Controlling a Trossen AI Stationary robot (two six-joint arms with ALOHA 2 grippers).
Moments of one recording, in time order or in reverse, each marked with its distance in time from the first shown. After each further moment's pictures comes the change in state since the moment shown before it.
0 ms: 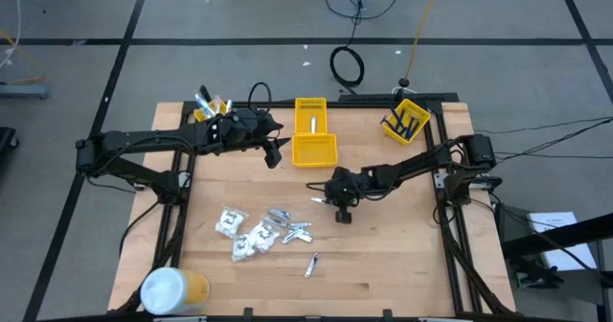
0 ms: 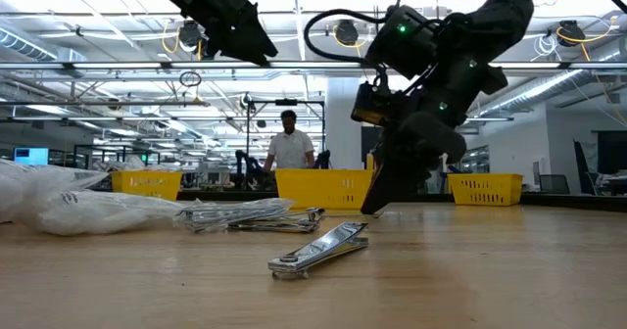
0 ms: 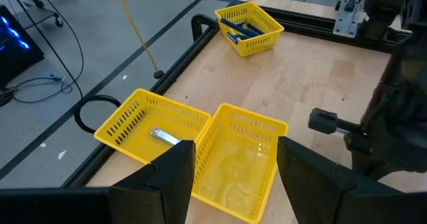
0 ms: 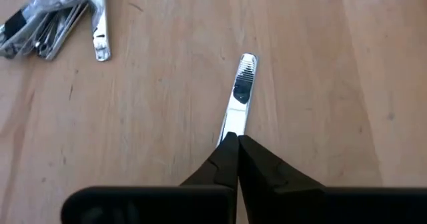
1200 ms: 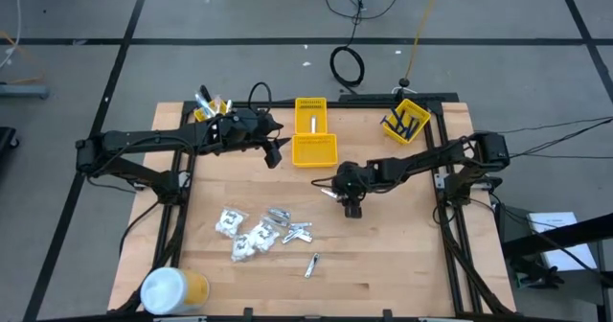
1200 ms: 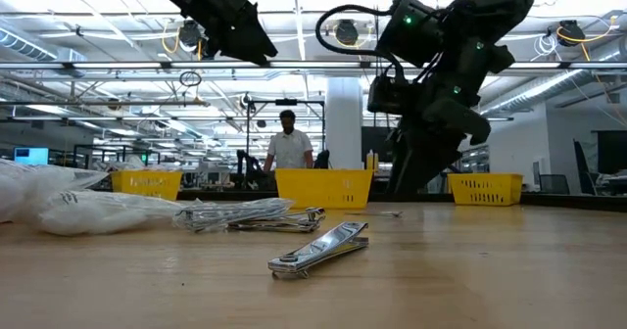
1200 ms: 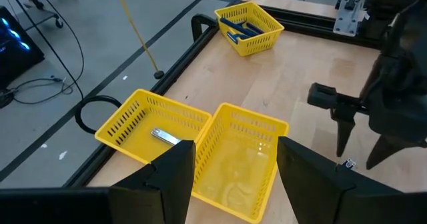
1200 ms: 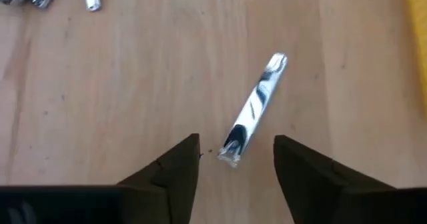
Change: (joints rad) left arm 0.000 0.000 0.000 -0.001 0.000 0.007; right arm -0.039 -0.129 0.082 -0.159 -0.036 -0.036
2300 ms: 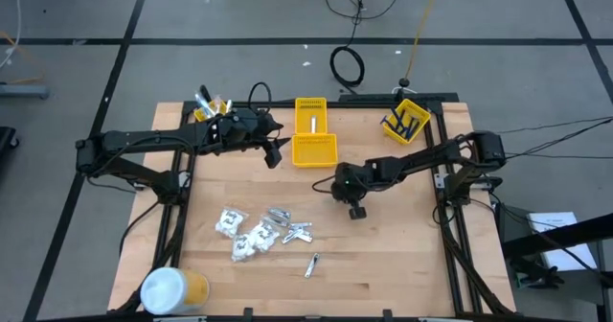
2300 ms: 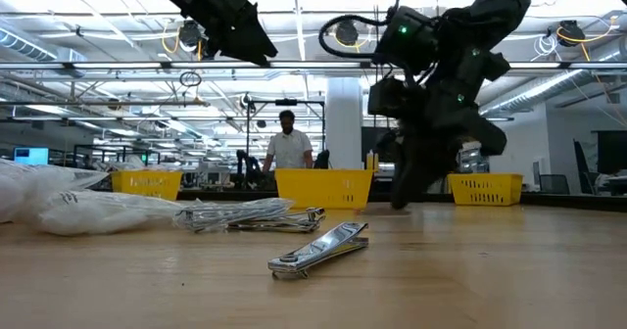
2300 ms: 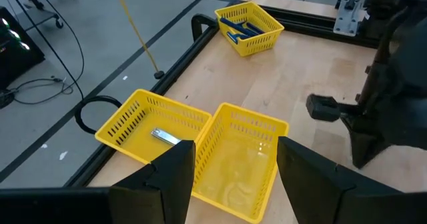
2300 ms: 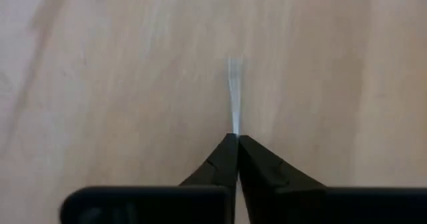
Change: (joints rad) left arm 0.000 0.000 0.000 0.000 0.000 0.002; right arm -0.016 0.035 -0.002 -0.010 -0.070 -0.247
